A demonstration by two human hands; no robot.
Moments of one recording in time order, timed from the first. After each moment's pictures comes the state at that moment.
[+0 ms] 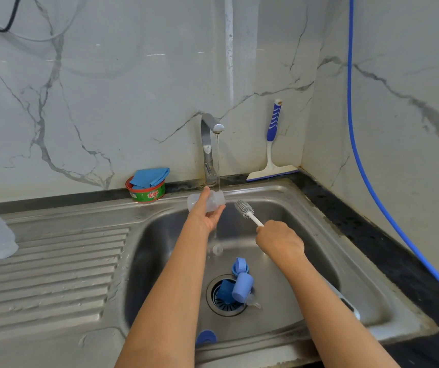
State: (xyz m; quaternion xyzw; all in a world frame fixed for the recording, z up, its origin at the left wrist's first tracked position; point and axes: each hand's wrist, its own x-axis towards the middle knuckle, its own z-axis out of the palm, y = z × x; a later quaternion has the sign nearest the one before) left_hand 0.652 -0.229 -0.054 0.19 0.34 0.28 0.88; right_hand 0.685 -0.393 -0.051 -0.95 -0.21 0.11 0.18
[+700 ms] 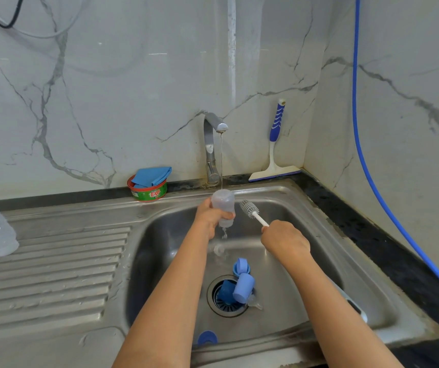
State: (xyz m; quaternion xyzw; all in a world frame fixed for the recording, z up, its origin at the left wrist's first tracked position) left_hand 0.663 -0.221 -0.082 0.57 0.33 0.23 0.72; right_hand 0.689 -0.396 -0.049 -0.96 -0.20 0.11 0.17
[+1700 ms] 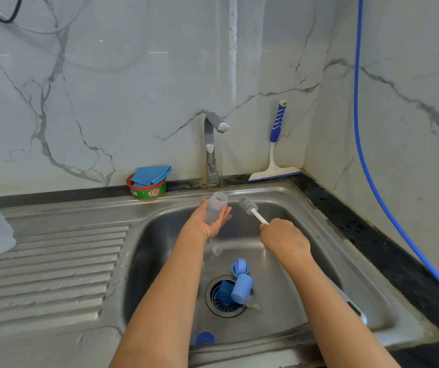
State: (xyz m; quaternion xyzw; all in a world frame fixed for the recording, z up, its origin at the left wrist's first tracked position) left_hand 0.651 -0.218 -0.076 0.06 0.30 0.18 0.94; right_hand 0.686 -0.397 -0.043 -0.96 -0.20 0.09 0.19
